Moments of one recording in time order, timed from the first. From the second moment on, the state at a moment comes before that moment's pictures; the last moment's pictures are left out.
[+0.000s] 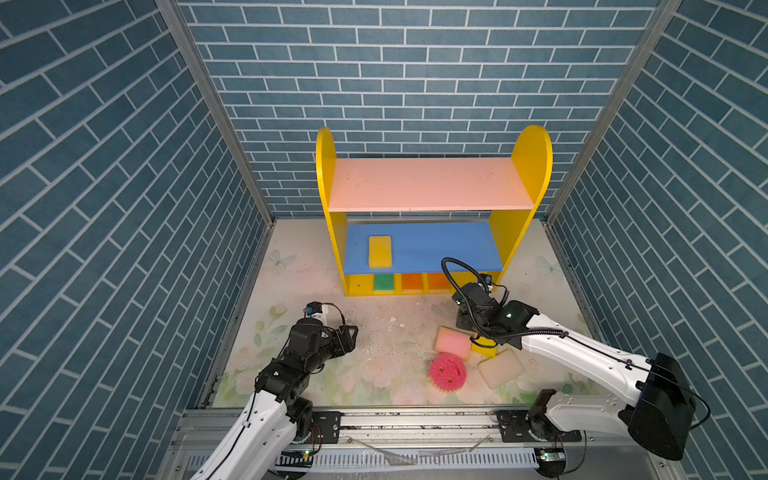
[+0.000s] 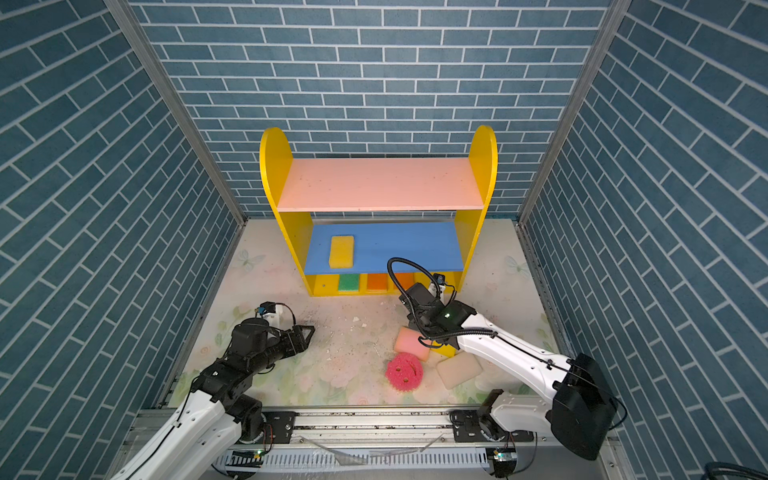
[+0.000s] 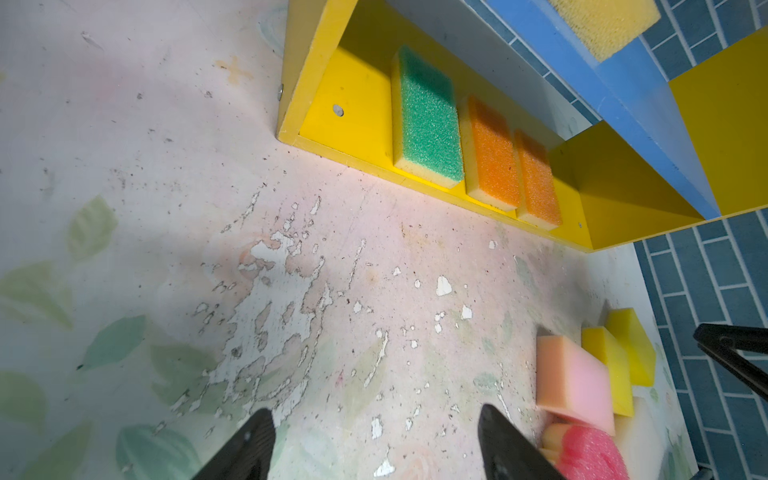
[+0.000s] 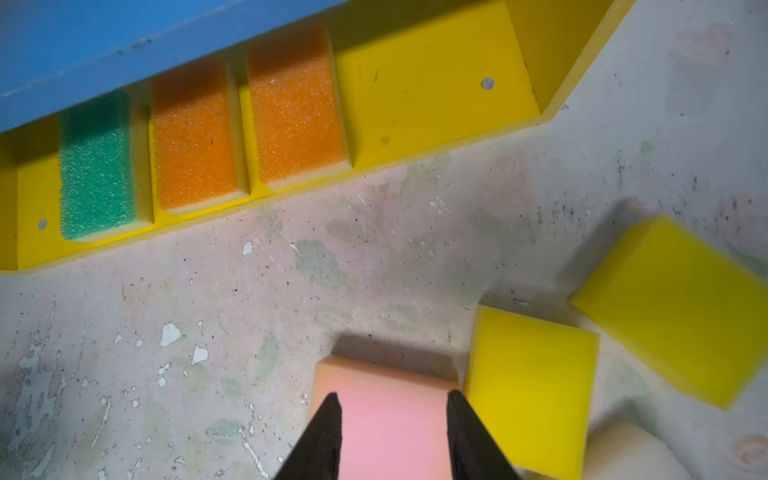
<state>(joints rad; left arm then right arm) -0.36 0.56 0.28 -0.39 0.15 -0.66 0.87 1.25 0.89 -0.72 0.37 0.93</state>
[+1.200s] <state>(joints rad) -0.36 0.60 0.25 -0.32 0.18 -0.71 0.96 1.77 1.08 -0.42 0.13 0.95</state>
